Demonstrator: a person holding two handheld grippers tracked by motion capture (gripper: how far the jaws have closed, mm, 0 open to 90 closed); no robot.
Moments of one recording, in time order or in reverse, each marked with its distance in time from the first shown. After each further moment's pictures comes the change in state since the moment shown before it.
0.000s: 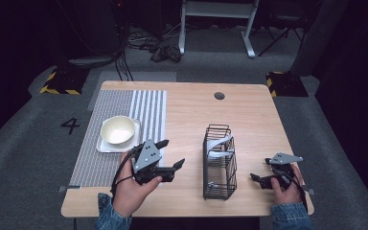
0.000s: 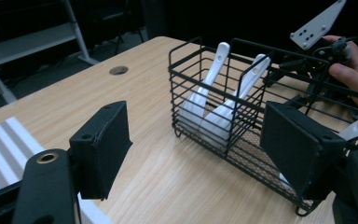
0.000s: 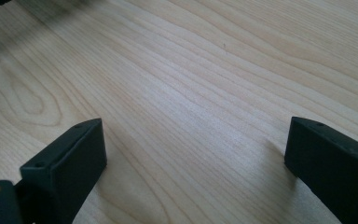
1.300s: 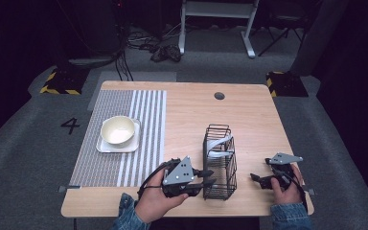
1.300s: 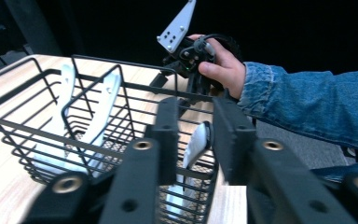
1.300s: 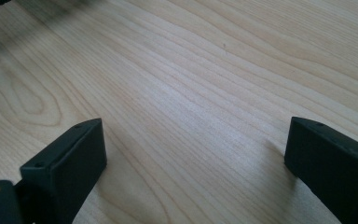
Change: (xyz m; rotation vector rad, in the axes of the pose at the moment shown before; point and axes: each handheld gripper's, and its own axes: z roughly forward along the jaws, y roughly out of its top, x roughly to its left) left arm -0.055 0.006 0.042 -0.011 -0.405 0.117; right arm 0.000 0.000 0.000 0.000 0.000 0.000
